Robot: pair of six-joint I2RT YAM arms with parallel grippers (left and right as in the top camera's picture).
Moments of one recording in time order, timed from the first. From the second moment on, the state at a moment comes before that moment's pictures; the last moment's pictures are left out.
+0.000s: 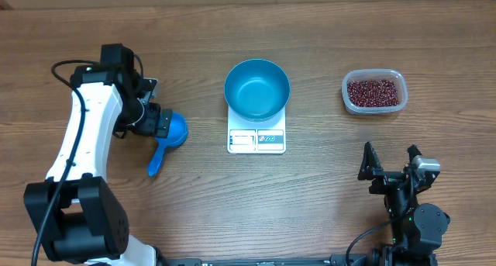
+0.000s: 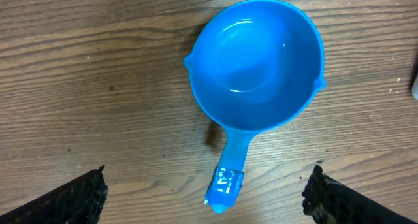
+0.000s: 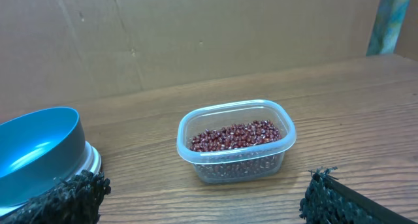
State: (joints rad) left arm 0.07 1.74 1.41 -1.19 0.01 0.20; right arm -0.19 0.01 0.06 -0.16 -0.17 0.13
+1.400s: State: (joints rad) left arm 0.07 1.91 1.41 -1.00 0.03 0.22; right arm -0.19 0.01 0.06 -0.15 -0.17 0.13
